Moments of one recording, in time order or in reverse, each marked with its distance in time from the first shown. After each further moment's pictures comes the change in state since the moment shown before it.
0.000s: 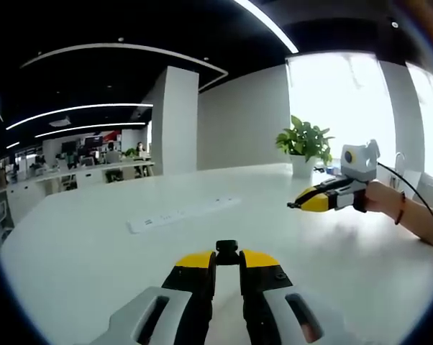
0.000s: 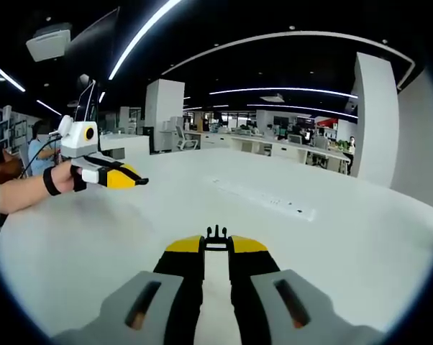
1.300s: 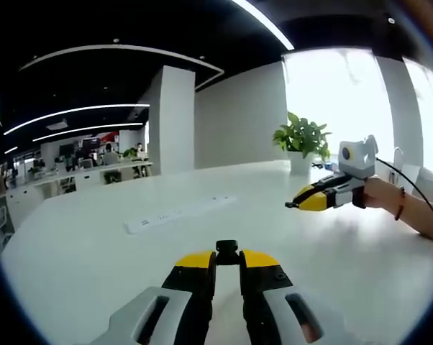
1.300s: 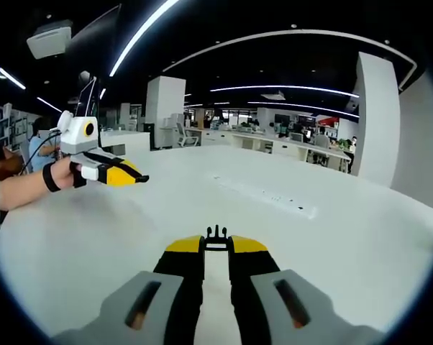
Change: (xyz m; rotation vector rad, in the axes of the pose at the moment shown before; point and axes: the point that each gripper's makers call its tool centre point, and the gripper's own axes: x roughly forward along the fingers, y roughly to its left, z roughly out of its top) left arm 0.001 -0.004 -0.002 0.029 0.013 -0.005; right arm -0.001 0.005 -0.006 -0.012 0.023 0.008
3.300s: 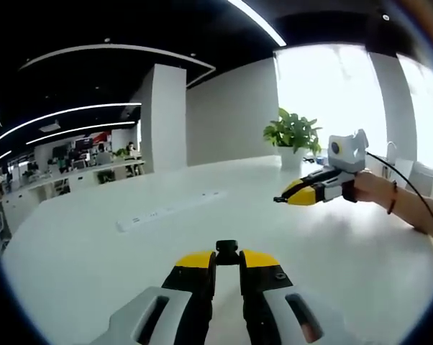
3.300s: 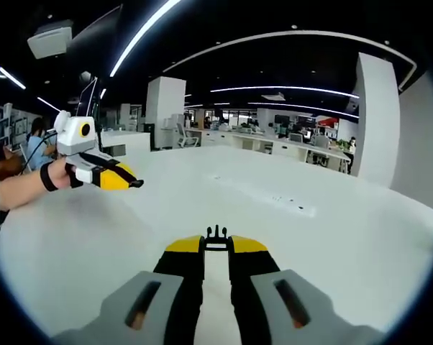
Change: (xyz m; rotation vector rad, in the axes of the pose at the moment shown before) left arm -0.010 -0.016 -0.005 0.023 0.033 -0.040; right arm -0.006 0.006 -0.001 -0.006 0.002 -0.007
